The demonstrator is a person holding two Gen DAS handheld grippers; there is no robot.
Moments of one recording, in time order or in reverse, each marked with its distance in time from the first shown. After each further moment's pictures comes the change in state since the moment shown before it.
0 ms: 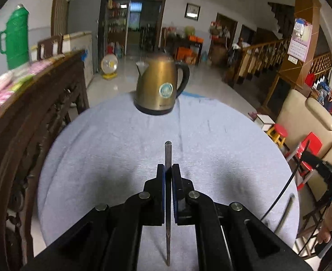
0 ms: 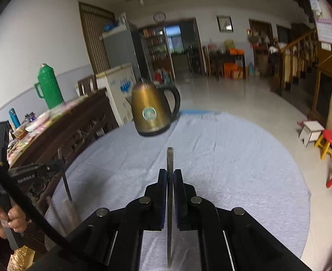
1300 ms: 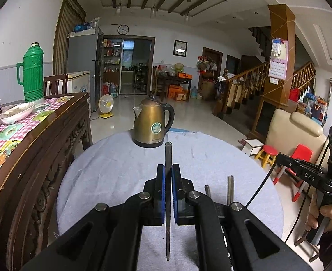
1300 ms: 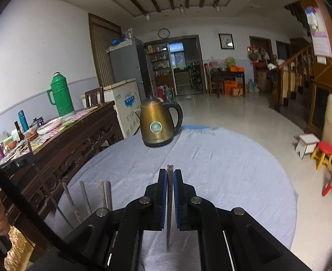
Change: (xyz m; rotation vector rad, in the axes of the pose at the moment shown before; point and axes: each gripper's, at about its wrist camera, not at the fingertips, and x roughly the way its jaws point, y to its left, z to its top) left arm -0.119 -0.015 -0.025 0.056 -0.249 -0.045; right arm -0.082 0.013 -0.016 -0.043 -0.107 -0.004
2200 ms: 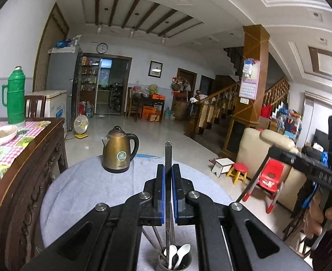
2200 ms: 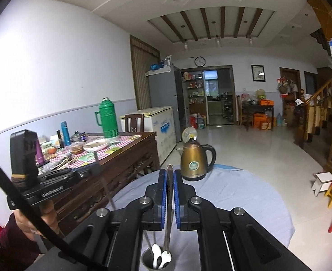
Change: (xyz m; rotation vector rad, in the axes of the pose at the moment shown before) left arm -0.078 -0.053 0.032 -0.007 -0.130 -0.174; right arm -0.144 0.059 0.061 -0.122 -0.155 0.207
